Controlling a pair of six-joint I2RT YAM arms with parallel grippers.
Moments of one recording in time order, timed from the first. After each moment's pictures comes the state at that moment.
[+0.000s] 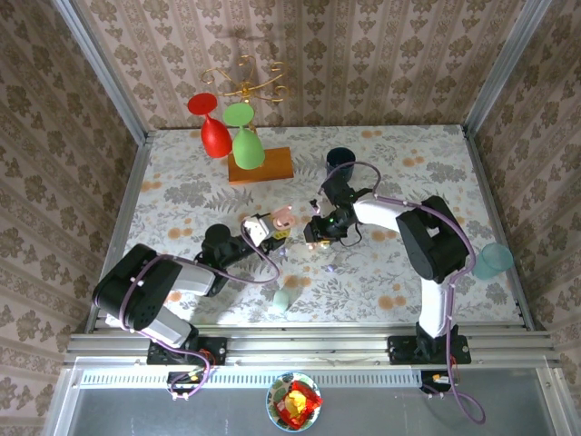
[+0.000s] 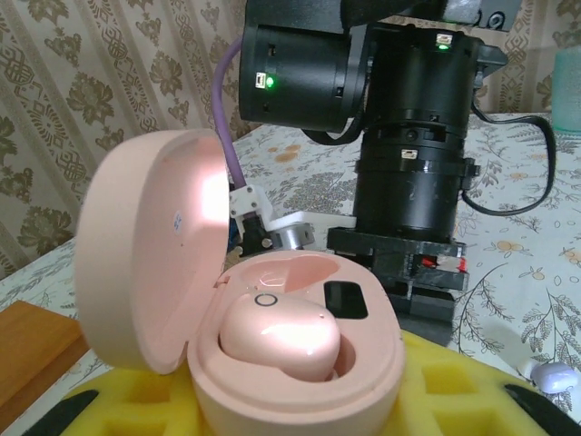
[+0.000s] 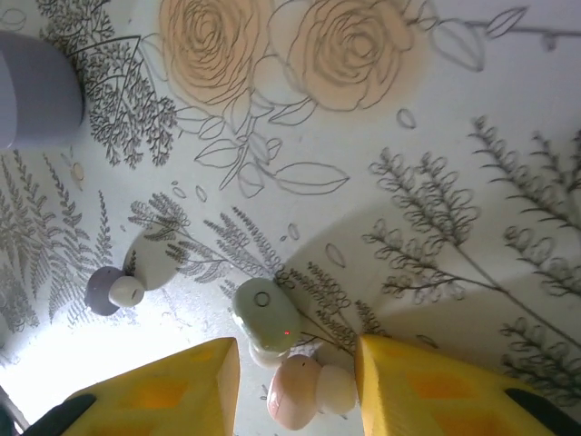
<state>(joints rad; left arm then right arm) -0.57 1.53 0.31 1.17 0.50 0.23 0.49 1.95 1.20 -0.47 -0.48 0.34</state>
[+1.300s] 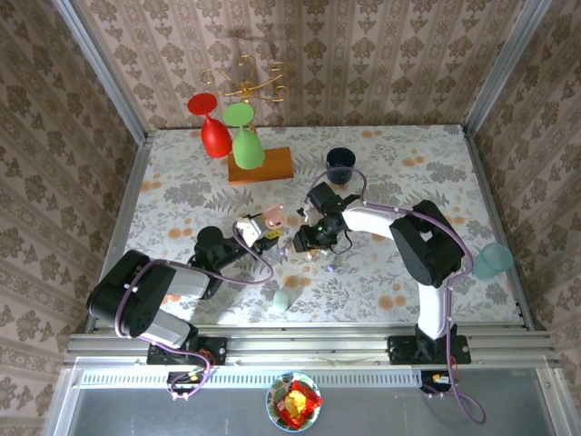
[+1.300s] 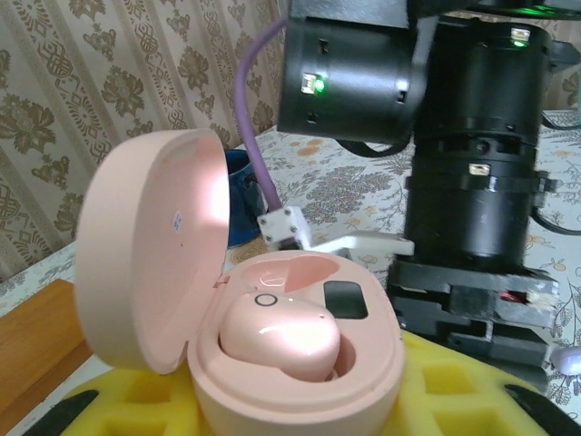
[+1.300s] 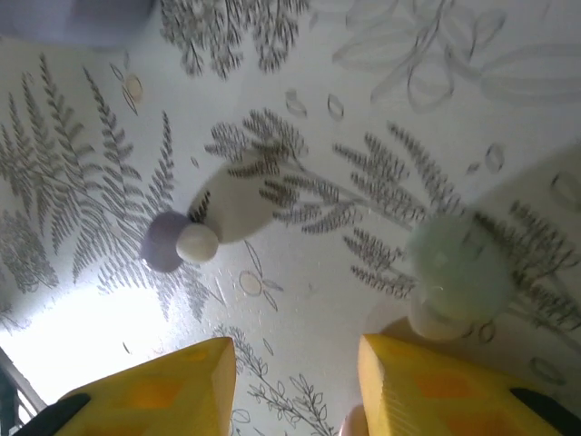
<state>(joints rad) -0.52 1.48 0.26 1.17 0.51 0.23 0.60 1.94 1.20 -0.47 -0.45 0.37</state>
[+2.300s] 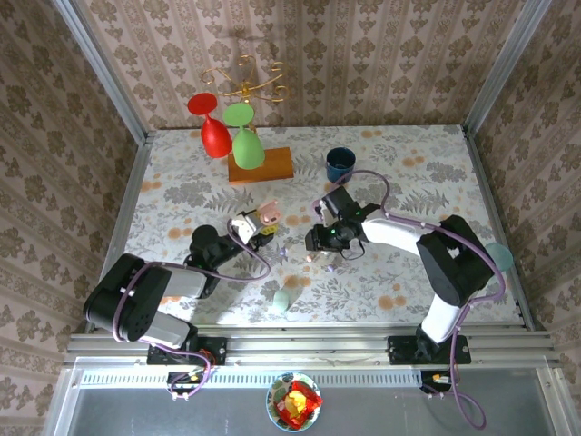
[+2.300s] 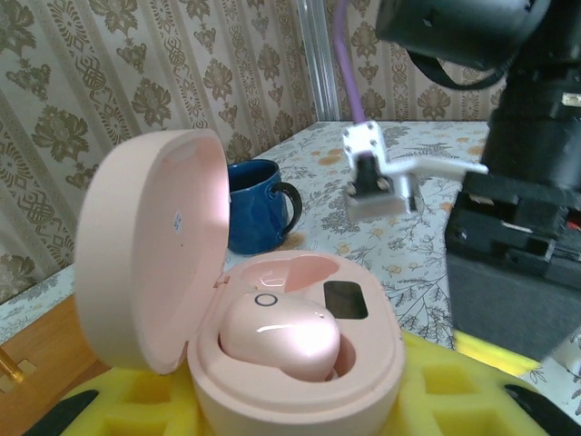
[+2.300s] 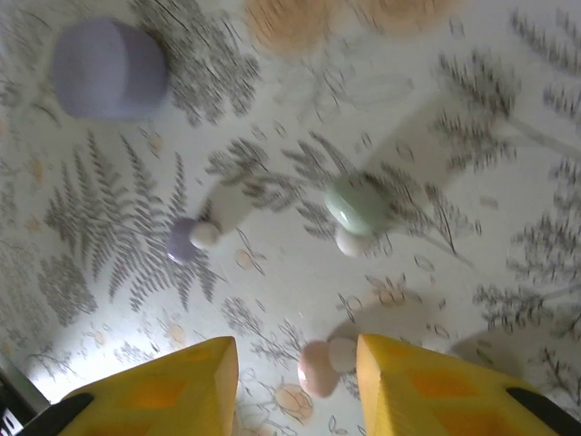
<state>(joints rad) -0.48 1.45 0.26 1.17 0.52 0.22 0.57 1.73 1.00 -0.37 -0.37 0.54</state>
